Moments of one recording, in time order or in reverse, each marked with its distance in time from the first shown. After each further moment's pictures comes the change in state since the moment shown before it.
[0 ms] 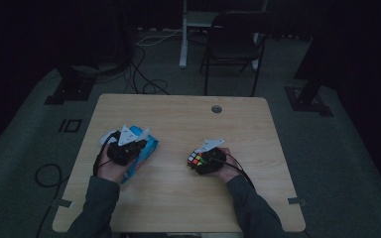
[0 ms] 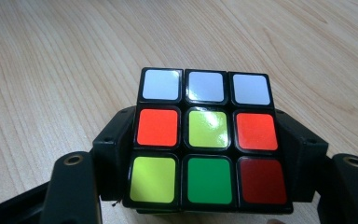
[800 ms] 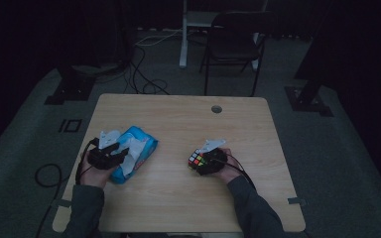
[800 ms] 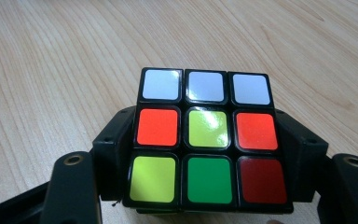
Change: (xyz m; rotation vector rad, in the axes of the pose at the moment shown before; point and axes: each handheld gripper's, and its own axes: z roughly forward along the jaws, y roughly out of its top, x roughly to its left) left arm 0.042 -0.057 -0.006 0.089 0.145 -0.132; right arm -0.001 -0.003 -0.003 -0.006 -0.001 0.000
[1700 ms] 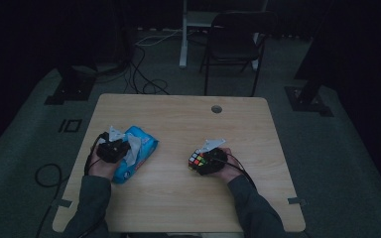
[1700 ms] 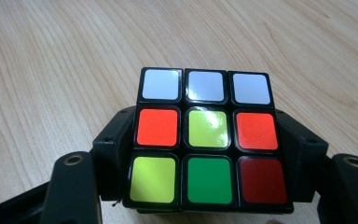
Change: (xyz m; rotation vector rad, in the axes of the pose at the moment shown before) left arm -0.002 0.018 0.025 0.013 -0.029 0.008; right arm -0.001 0.001 -0.001 0.018 0.014 -0.003
